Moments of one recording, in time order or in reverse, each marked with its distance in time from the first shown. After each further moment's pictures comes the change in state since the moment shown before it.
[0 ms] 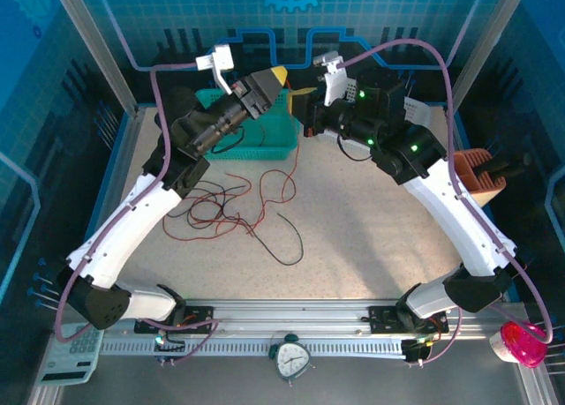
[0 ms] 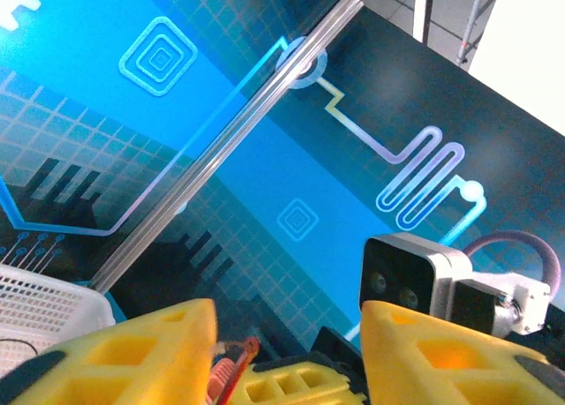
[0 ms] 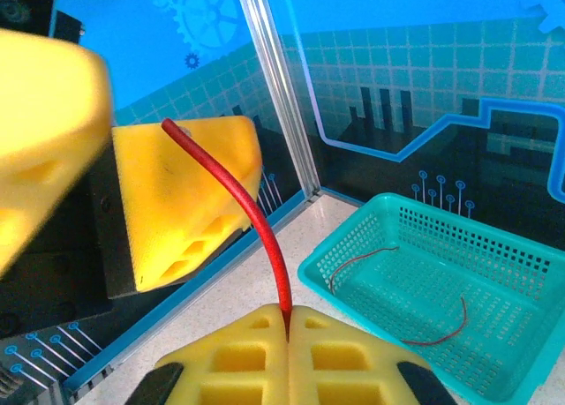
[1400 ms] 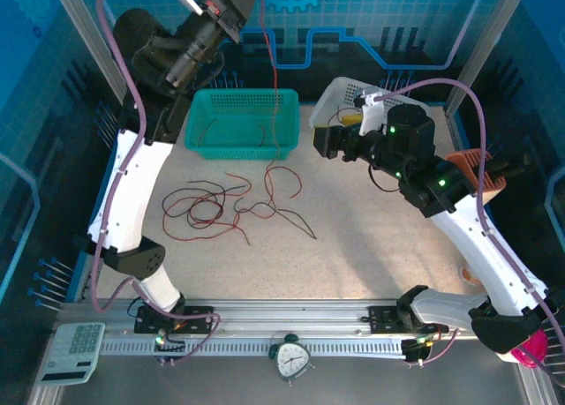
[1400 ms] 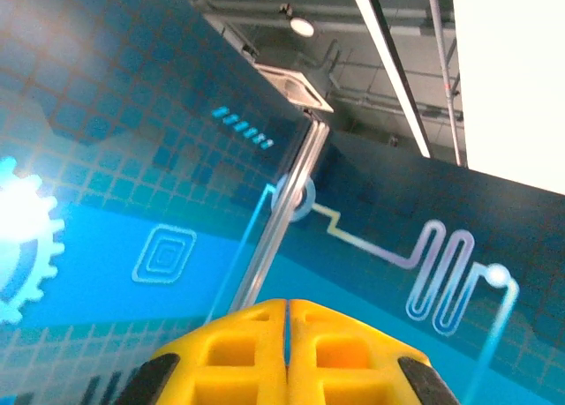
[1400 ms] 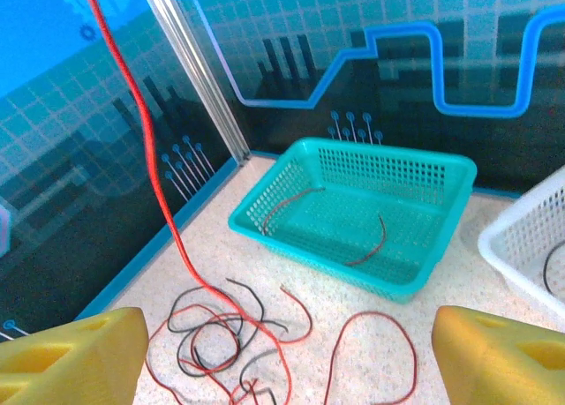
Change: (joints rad) left arm 0.130 0.375 0.903 -0.301 -0.013 0.244; right arm -0.101 -0.283 -0.391 0.007 0.080 0.063
